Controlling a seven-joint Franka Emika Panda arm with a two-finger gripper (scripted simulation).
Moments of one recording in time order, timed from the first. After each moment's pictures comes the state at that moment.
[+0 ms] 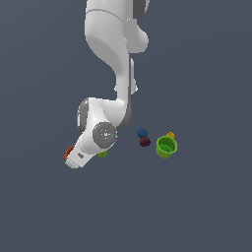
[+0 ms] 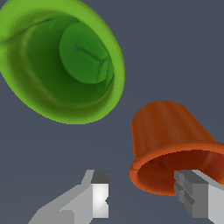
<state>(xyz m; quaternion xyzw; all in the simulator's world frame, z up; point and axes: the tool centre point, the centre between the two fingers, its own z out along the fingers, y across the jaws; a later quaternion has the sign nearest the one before) 0.015 -0.195 0.093 0.81 0.49 -0.28 0.13</state>
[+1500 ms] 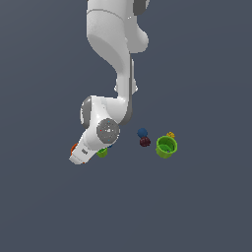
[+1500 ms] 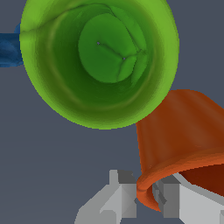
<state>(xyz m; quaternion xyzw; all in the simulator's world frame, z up) -0.005 -0.189 0.086 0.81 0.49 -0.28 0.13</state>
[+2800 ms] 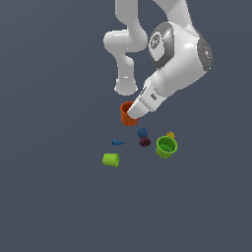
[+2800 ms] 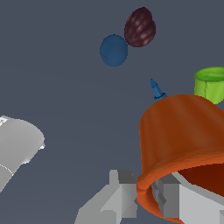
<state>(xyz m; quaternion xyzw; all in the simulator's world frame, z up) -0.100 0.040 0.250 0.81 0.50 -0.28 0.13</state>
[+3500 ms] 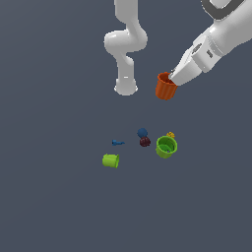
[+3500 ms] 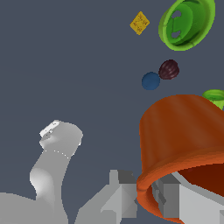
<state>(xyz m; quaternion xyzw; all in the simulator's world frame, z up) -0.152 0.176 0.349 0.81 0.50 -0.28 0.13</state>
